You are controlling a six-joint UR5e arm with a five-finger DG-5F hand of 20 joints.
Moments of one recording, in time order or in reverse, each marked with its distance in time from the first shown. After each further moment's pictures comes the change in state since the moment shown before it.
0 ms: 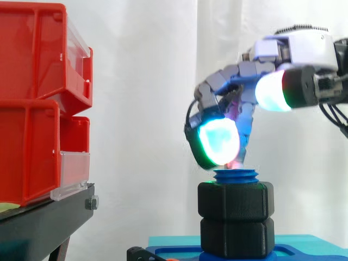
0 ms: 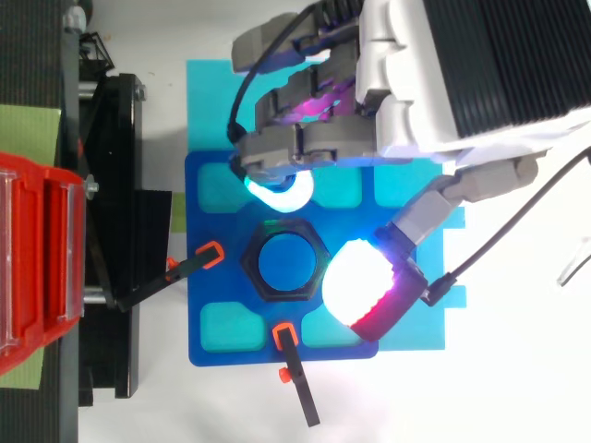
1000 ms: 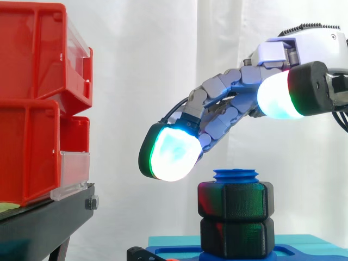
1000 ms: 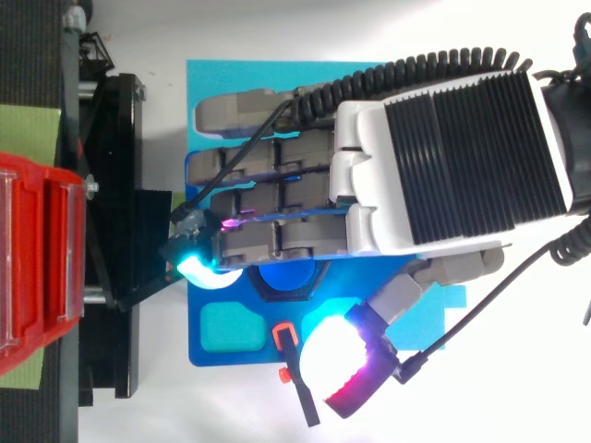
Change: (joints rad) arm 0.081 -0.001 -0.042 -0.006 0.102 0.005
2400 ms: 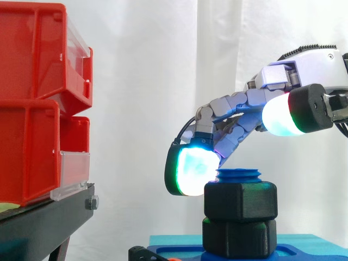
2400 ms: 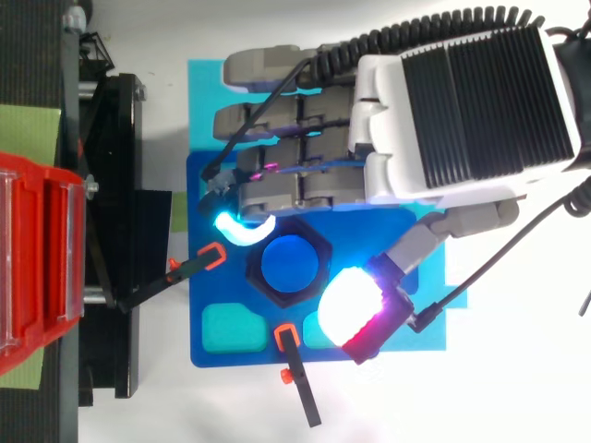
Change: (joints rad) arm -0.041 0.000 -0.002 -0.053 -0.029 0.000
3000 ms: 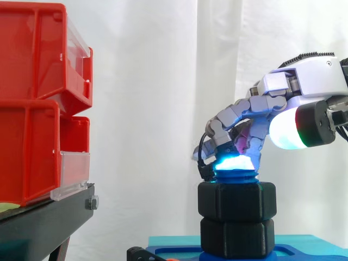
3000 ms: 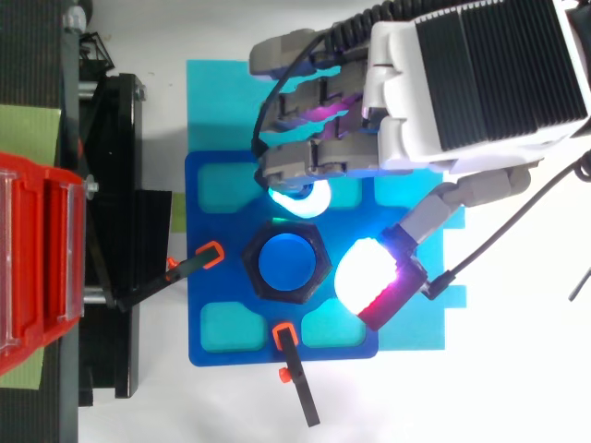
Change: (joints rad) arm -0.032 0.000 -0.001 -0.007 -0.039 -0.001
